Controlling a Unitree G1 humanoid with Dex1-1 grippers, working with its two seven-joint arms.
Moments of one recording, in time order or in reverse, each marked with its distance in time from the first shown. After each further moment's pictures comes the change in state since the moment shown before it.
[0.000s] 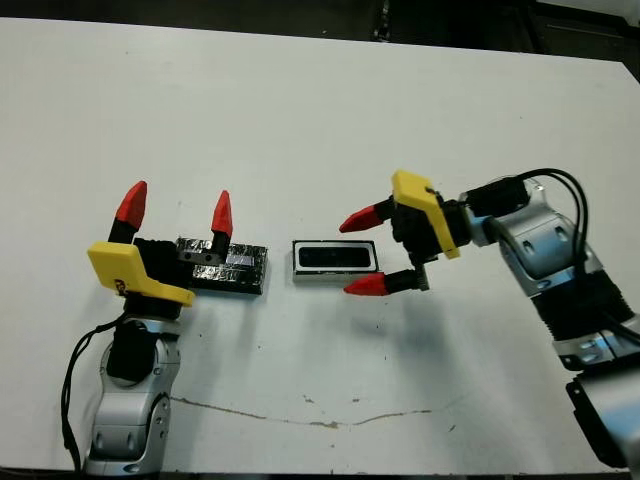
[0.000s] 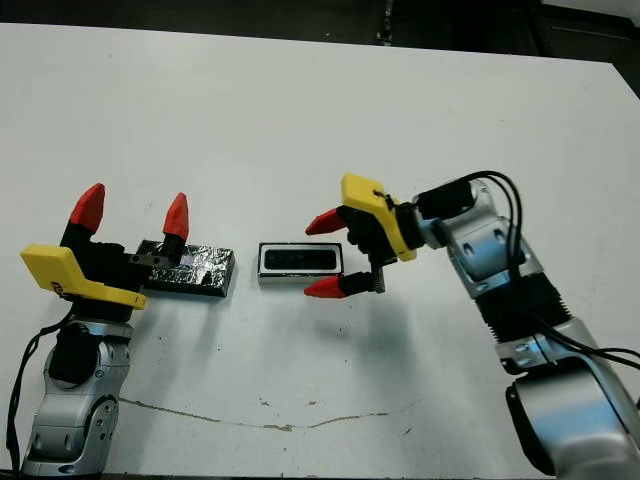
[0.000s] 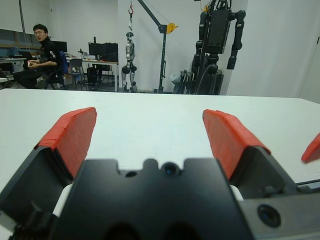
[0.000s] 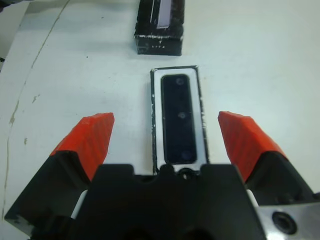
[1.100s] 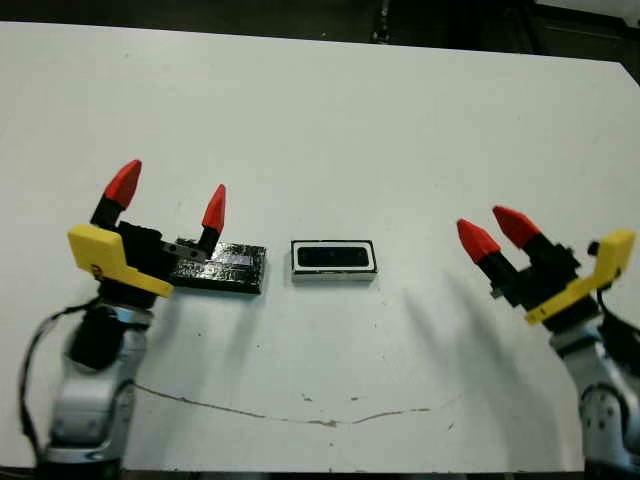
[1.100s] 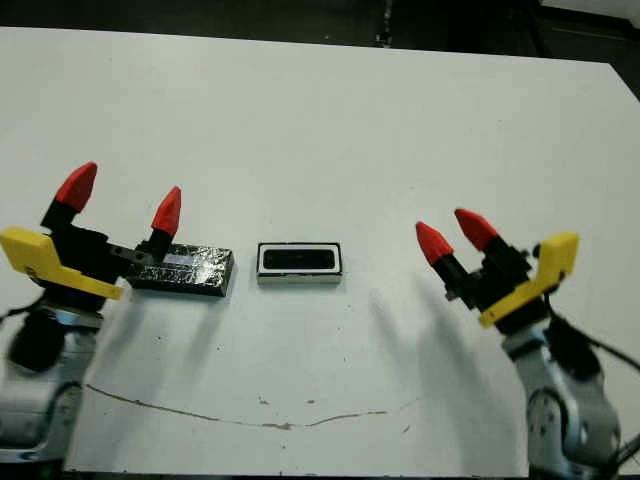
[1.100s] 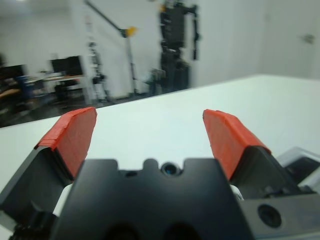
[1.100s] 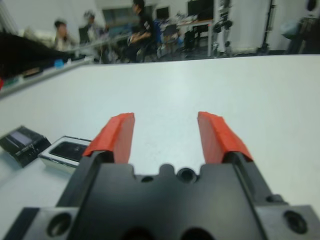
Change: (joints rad) left arm -0.086 0.290 0.078 -0.023 -0.142 0.113 -0.292; right arm 0.809 0.324 -0.637 -0.464 0.390 -0.146 -0.783
